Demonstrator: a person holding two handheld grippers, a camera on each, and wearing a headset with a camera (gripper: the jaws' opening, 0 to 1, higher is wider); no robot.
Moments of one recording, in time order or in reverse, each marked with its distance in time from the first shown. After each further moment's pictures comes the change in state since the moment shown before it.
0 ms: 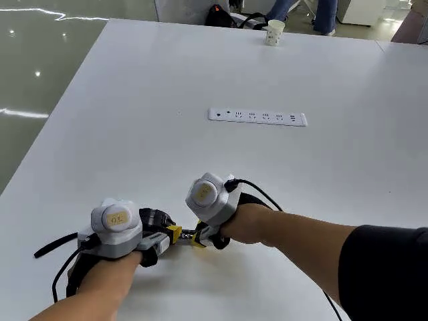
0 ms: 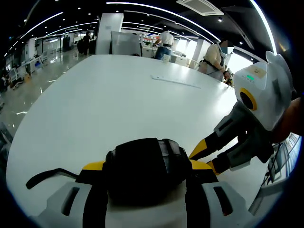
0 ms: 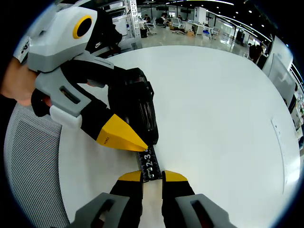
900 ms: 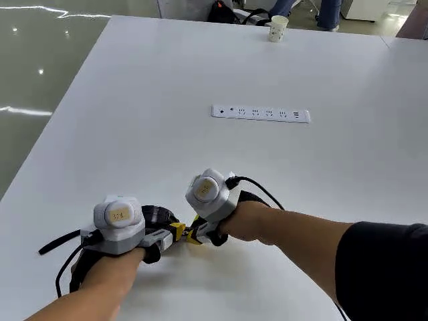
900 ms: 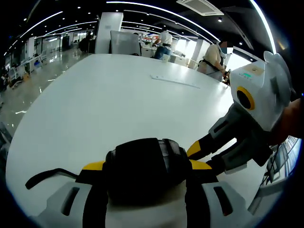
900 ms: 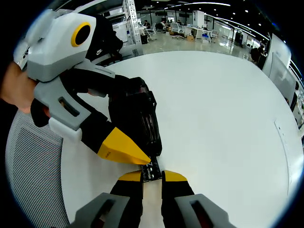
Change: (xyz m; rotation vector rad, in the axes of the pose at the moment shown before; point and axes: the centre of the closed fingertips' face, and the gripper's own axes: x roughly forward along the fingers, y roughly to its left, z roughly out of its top) left arm 0.001 0.002 0.000 -0.004 0.005 -0.012; right arm 0.006 0.006 0.014 0.018 -0.062 0.029
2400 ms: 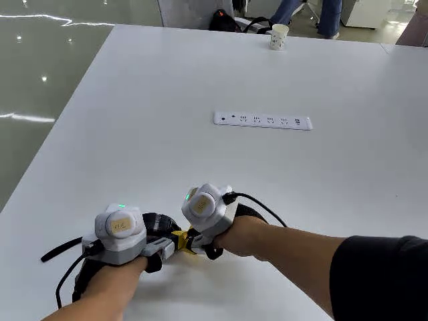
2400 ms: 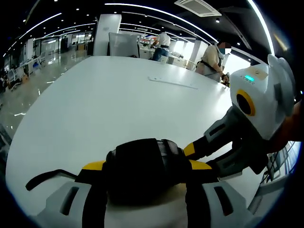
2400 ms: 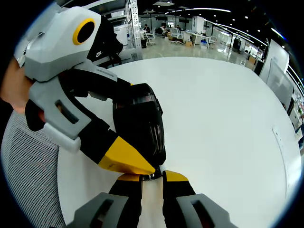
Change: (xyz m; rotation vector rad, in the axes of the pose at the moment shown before) left arm -0.004 -0.002 0.002 0.015 -0.018 -0.015; right arm 0.007 0.003 0.011 -0.020 -0.046 -0.049
